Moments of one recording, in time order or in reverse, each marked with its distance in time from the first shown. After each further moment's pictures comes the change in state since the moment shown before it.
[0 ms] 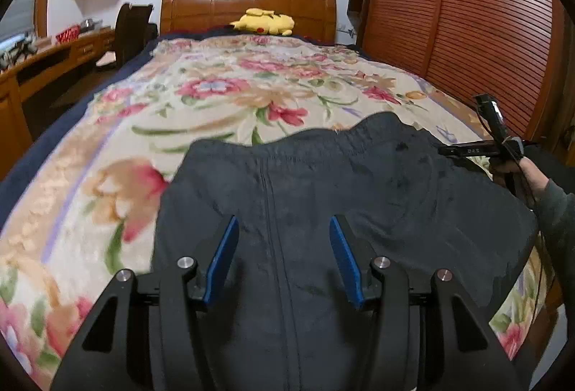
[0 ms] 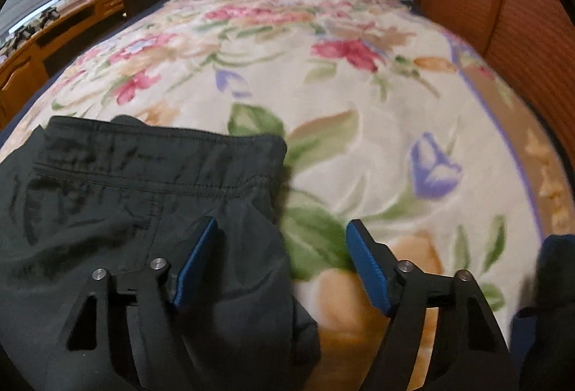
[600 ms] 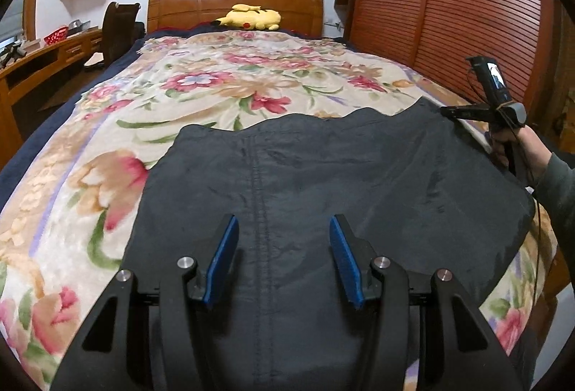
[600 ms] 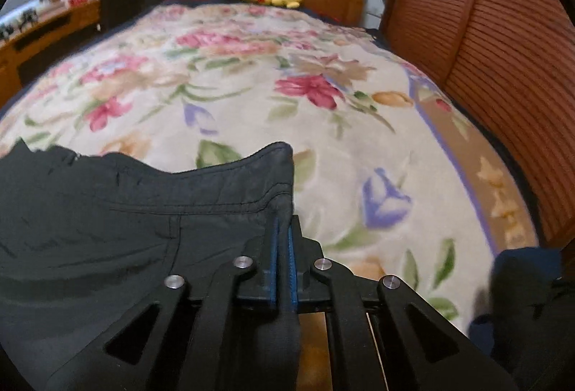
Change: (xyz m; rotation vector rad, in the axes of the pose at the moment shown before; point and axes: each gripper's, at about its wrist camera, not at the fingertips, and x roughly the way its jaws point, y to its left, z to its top) left arm -0.001 -0.017 -0.014 0.044 0.007 -0.038; right arm -0.041 0.018 0.016 -0.038 -0.117 -0.244
